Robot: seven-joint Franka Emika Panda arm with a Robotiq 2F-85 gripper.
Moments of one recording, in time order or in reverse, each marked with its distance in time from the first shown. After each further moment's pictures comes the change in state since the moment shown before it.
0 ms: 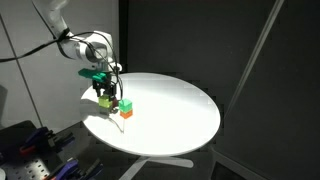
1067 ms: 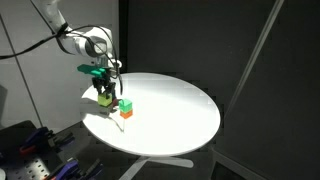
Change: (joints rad) arm 0.010 -0.046 -0.004 0.009 0.000 -0.081 0.001
